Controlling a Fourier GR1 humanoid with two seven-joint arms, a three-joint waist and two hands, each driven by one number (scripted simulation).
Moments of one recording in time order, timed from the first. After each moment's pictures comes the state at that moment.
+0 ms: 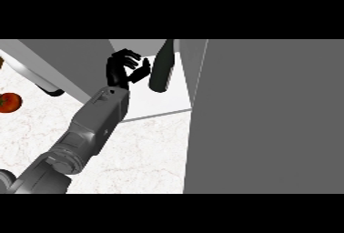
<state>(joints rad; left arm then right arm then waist) -1.14 0.09 -0.30 -0.02 0.56 0.74 -0.53 -0.58 -0.16 -0.04 -2.38 -0.27 0.00 0.84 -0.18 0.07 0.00</state>
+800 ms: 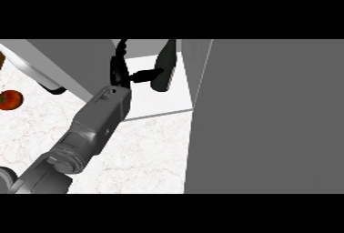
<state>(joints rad) -1.14 0.09 -0.29 -0.03 0.56 0.67 -0.52 -0.59 -0.16 -0.04 -2.37 -0.28 0.00 0.84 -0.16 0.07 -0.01</state>
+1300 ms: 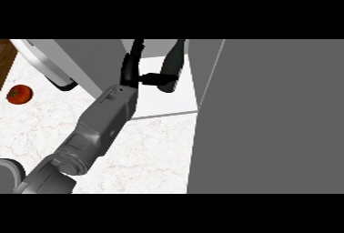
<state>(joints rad) -1.13 0.06 -0.29 -0.11 0.57 0.37 -0.60 -0.59 -0.16 -0.05 -2.38 -0.27 -0.02 0.86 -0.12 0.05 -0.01</state>
